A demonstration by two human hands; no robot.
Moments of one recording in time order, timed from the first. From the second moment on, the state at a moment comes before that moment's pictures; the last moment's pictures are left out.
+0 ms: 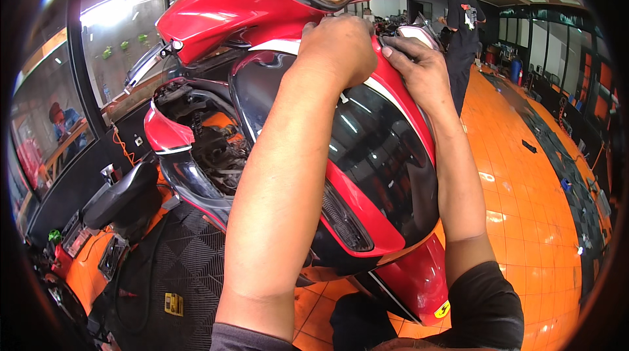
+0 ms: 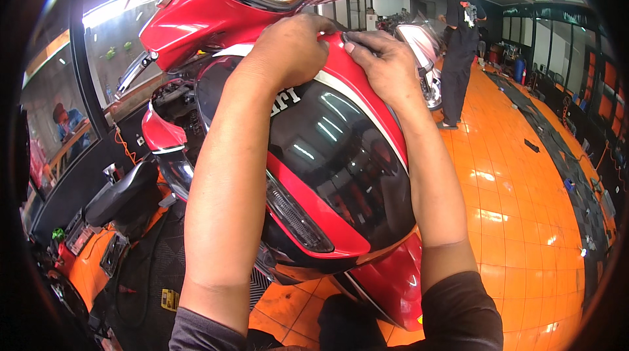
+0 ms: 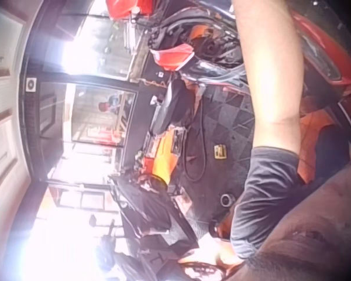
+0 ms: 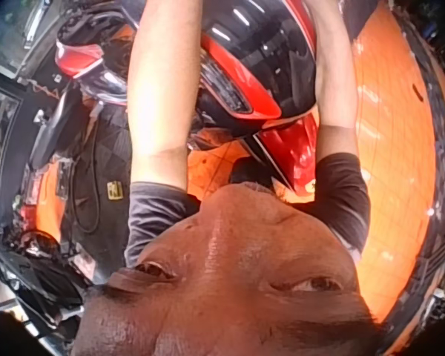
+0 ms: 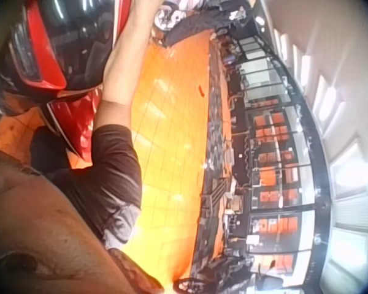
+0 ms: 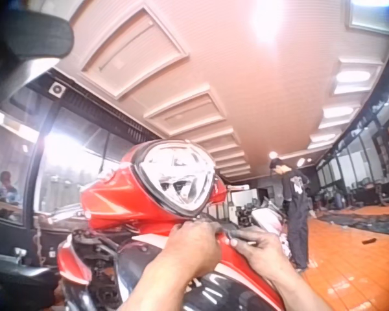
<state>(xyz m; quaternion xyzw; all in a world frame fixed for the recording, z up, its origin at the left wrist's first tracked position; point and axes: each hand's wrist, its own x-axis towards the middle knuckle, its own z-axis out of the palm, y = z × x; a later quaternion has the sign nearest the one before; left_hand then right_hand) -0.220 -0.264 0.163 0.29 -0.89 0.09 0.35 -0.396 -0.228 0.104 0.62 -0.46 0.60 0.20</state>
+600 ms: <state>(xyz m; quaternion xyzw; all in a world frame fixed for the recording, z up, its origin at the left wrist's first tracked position) -0.228 -0.278 0.182 0.24 -0.90 0.12 0.35 -0.398 -0.209 0.113 0.71 -0.49 0.45 0.25</state>
